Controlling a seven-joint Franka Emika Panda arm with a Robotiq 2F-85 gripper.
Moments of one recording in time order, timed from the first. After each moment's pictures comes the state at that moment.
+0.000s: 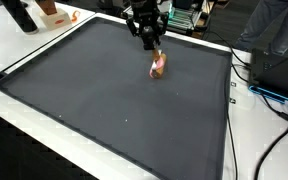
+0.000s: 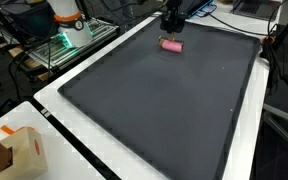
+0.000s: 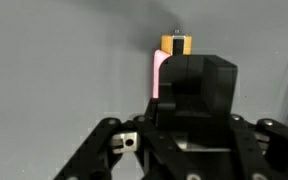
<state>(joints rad) 0.07 0.15 0.15 -2.20 0.29 2.31 -0.19</state>
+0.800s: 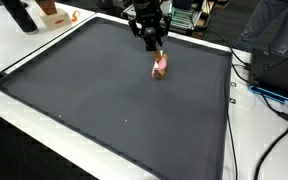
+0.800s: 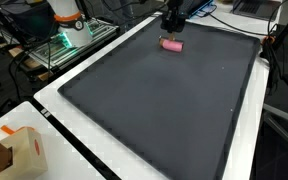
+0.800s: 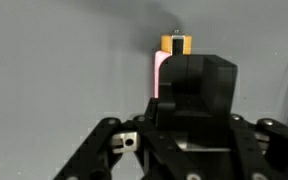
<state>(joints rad) 0.08 0.16 0.15 -2.20 0.27 2.31 -0.16</state>
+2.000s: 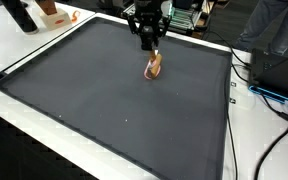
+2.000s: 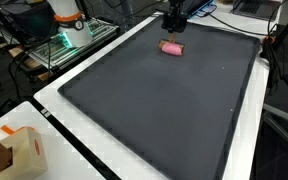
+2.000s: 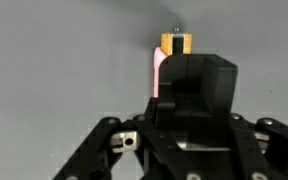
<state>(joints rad) 0.12 0.16 0.13 -2.17 0.09 2.31 0.03</state>
